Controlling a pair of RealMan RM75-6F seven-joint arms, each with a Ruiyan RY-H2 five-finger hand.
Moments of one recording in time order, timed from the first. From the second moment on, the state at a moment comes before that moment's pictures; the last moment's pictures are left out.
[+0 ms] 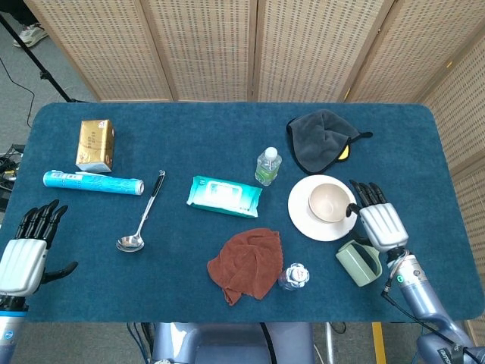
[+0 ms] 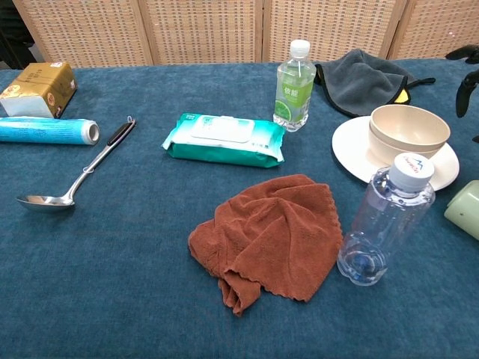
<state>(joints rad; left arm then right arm) -0.13 -1.10 -0.02 -1.81 1.52 1.50 0.14 0.42 -1.26 0.17 -1.51 -1.41 1.09 -0.14</state>
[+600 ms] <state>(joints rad) -0.12 -1.10 -0.02 -1.81 1.52 1.50 0.12 0.50 -1.33 0.18 -1.53 -1.26 1.00 -0.28</state>
